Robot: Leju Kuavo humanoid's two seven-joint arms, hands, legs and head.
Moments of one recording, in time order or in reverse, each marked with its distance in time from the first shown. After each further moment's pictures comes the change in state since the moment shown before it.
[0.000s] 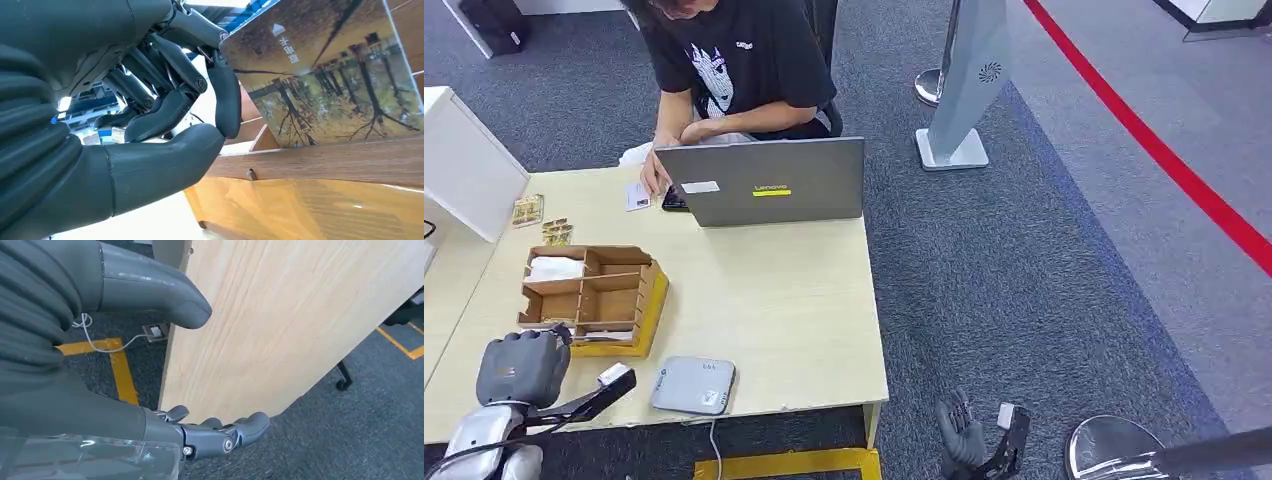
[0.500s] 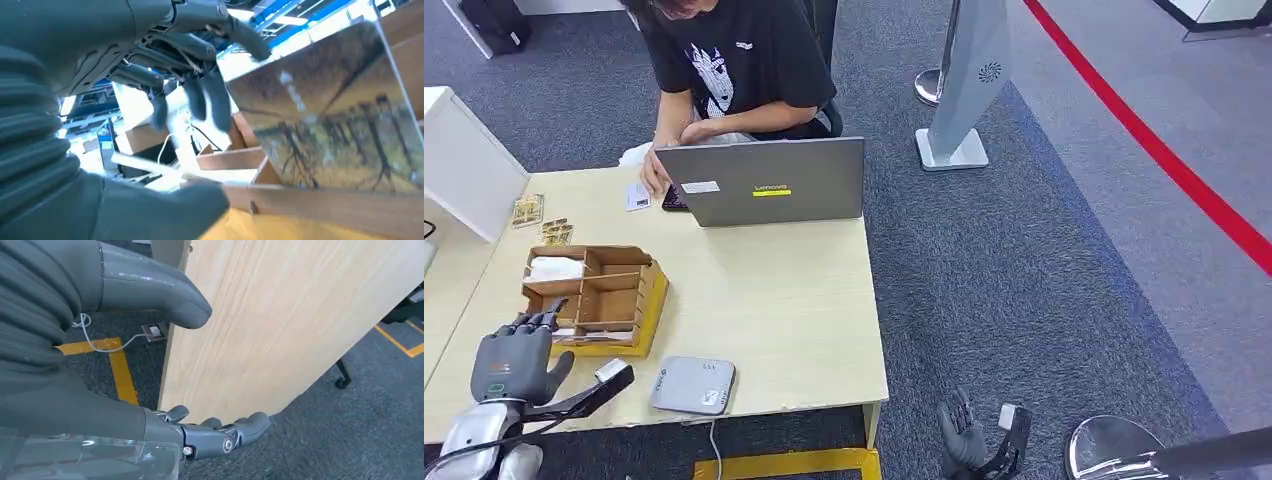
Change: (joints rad) left arm 0.000 0.000 0.004 -0.032 0.000 0.023 -0.009; right arm 0.001 0.000 -0.011 0.000 0.003 0.002 -0.002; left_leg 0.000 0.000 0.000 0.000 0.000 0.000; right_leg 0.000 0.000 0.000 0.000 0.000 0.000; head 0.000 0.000
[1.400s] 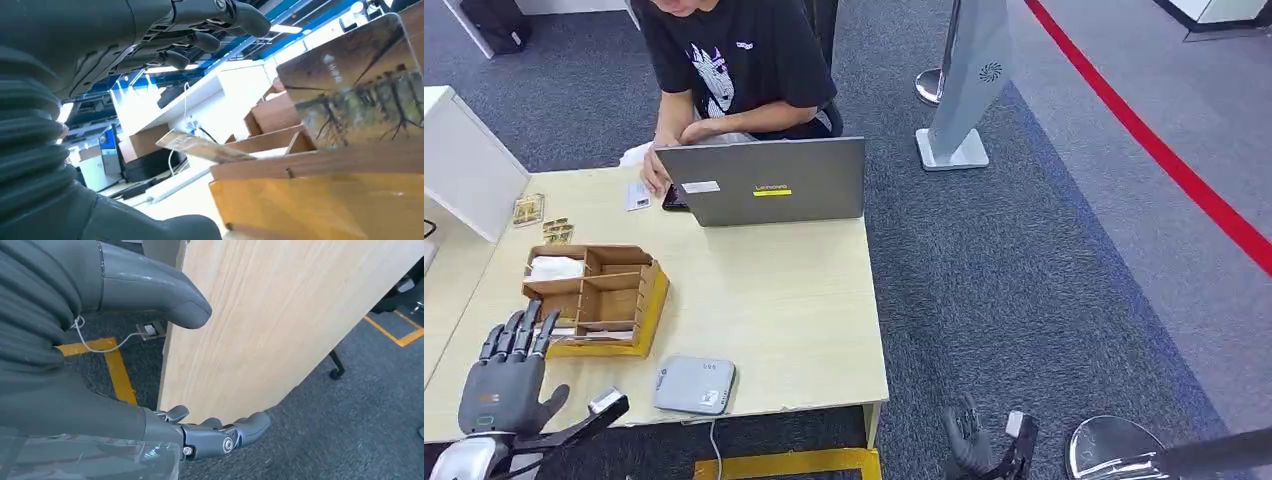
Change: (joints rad) left arm 0.147 0.003 0.036 -0.127 0.000 0.026 -0.034; right arm 0.012 0.000 -0.037 0.000 -0.011 0.008 -0.012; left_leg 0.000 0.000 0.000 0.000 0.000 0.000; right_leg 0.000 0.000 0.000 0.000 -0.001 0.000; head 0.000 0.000
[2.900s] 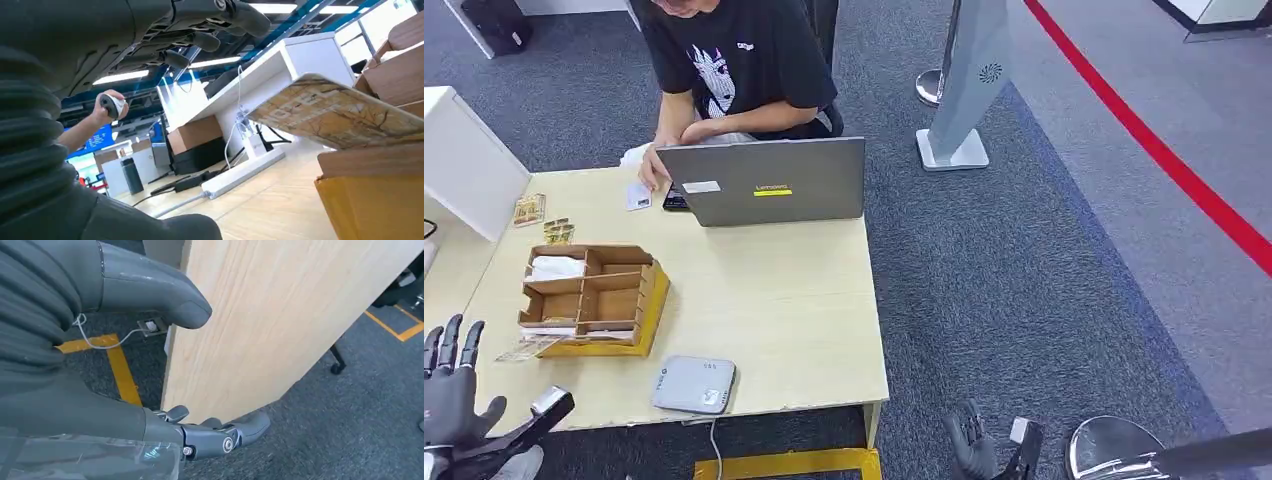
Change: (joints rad) left arm -0.058 0.030 0.189 0.115 -0.026 0.035 -0.003; right arm 0.011 0.000 -0.048 0.000 0.044 0.011 -0.002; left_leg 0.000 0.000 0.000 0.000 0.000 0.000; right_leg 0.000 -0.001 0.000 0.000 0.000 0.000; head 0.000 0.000
